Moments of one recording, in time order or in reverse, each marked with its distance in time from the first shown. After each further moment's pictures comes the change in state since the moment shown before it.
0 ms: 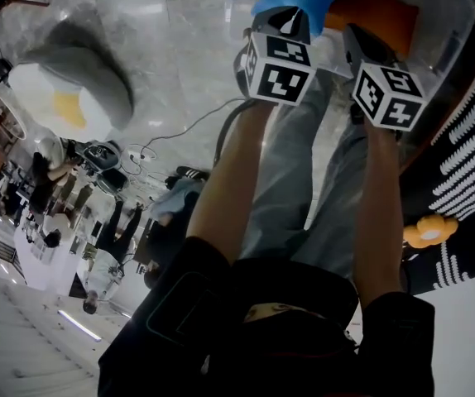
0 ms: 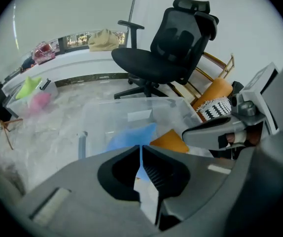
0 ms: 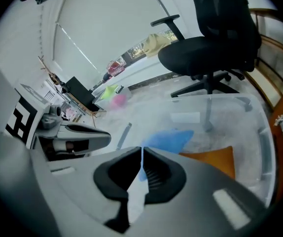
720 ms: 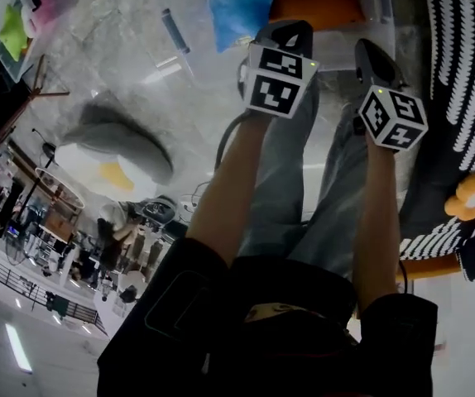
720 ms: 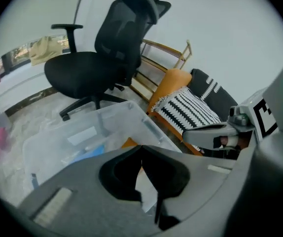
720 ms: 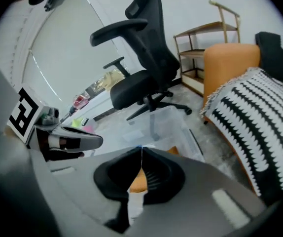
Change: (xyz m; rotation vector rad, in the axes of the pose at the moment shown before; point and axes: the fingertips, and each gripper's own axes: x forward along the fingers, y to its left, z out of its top) left arm 0.026 -0.188 0.025 0.326 0.013 -0.325; right arm -0.147 -0.126 -0.075 0.324 -0.312 -0.309
